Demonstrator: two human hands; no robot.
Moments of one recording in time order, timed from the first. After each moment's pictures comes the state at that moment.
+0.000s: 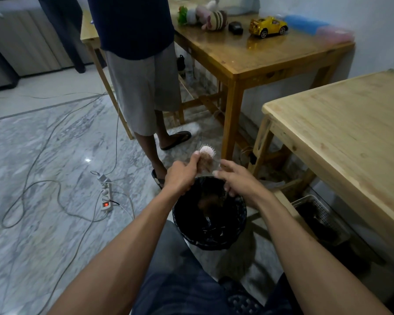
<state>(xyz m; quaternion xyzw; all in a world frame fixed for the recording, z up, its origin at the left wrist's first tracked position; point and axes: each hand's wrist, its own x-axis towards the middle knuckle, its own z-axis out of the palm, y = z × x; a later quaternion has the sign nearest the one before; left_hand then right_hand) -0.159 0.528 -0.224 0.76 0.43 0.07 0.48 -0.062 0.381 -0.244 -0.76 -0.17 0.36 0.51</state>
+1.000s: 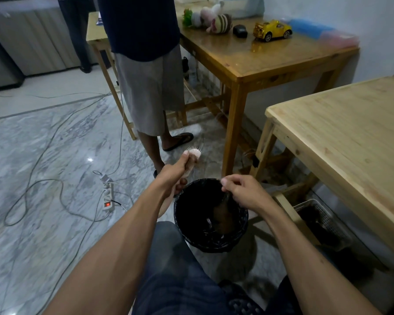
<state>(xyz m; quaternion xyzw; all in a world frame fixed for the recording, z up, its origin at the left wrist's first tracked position) -0.164 0.560 -0.231 0.60 0.47 0.03 0.64 -0.070 0.361 -0.248 -0.81 -0.22 0.31 0.45</state>
